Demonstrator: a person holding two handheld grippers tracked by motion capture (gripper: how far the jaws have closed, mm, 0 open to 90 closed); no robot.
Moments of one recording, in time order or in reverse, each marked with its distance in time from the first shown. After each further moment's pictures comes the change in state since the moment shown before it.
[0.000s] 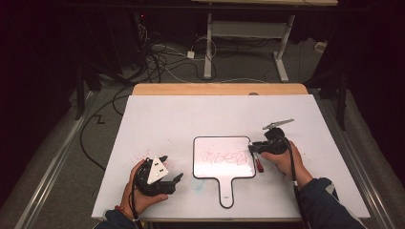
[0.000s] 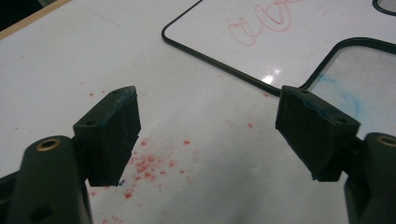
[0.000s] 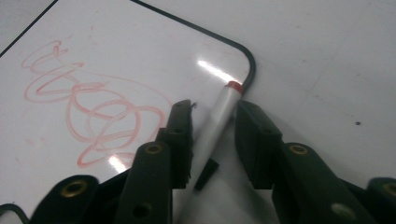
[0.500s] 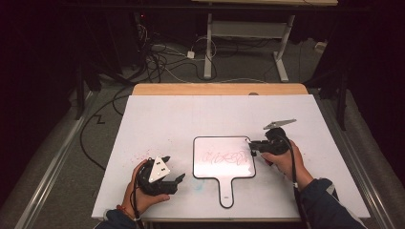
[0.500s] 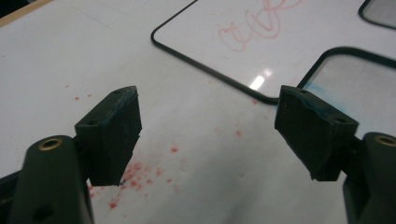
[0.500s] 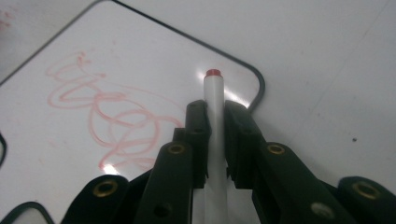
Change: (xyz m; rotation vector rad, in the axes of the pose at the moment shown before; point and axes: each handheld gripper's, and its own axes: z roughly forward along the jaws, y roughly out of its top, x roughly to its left) left arm 0.000 0.008 0.004 -0.015 -0.049 -0.044; right arm 0.013 0.004 -0.017 -0.086 -0.019 -0.053
